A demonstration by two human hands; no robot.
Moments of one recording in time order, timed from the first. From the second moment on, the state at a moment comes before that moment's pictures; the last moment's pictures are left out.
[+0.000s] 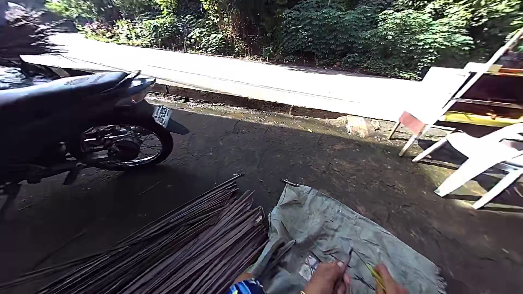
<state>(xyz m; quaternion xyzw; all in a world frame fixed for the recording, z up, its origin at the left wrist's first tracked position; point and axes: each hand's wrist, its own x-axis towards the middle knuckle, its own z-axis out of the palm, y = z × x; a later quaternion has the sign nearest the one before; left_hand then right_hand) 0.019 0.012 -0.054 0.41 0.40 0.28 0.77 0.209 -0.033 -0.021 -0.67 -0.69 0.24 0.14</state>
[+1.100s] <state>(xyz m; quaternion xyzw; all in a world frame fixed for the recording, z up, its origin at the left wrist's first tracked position) 0.013 0.008 -0.042 0.33 0.33 0.17 0.87 0.224 -0.042 -0.052 -0.64 -0.74 -0.07 0.20</state>
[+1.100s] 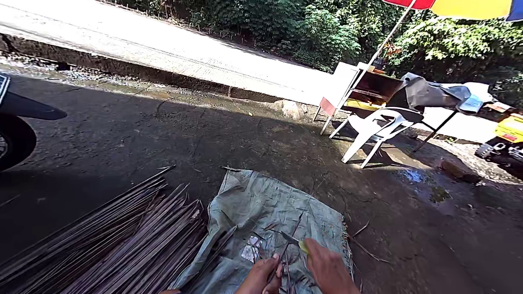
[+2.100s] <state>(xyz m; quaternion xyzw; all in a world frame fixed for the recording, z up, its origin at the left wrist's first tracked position) 0.011 0.006 -0.042 0.24 0.33 0.18 0.89 0.237 -0.031 -0.046 -0.74 -0.66 -0.02 0.13</state>
